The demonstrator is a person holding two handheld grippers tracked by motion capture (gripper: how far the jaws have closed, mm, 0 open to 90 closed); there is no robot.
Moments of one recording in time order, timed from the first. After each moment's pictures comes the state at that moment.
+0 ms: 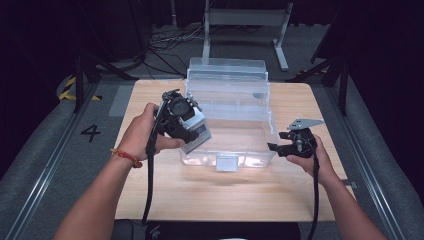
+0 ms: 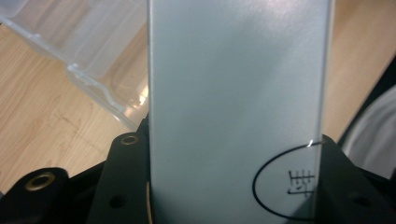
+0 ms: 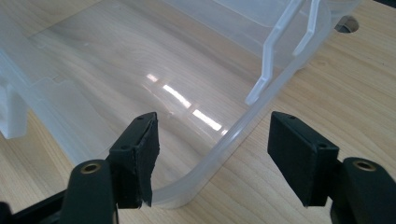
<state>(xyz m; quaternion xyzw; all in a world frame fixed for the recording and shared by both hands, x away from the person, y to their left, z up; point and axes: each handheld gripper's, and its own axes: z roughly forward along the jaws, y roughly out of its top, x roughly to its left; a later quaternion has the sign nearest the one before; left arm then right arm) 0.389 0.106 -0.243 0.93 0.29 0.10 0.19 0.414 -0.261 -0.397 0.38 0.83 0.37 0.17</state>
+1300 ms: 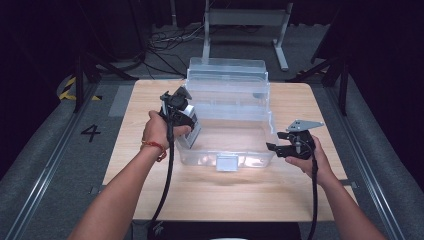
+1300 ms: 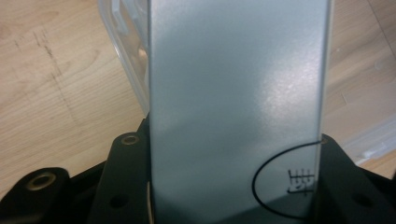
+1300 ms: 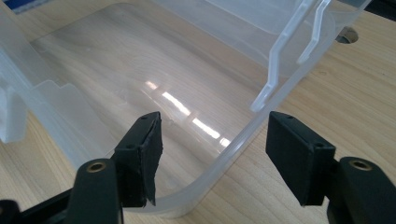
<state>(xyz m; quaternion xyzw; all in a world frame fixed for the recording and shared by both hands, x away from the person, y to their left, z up) 0.463 0.119 -0.330 0.83 0.53 0.04 0.19 0.411 -0.258 -0.402 0.37 0.83 0.39 0.18</state>
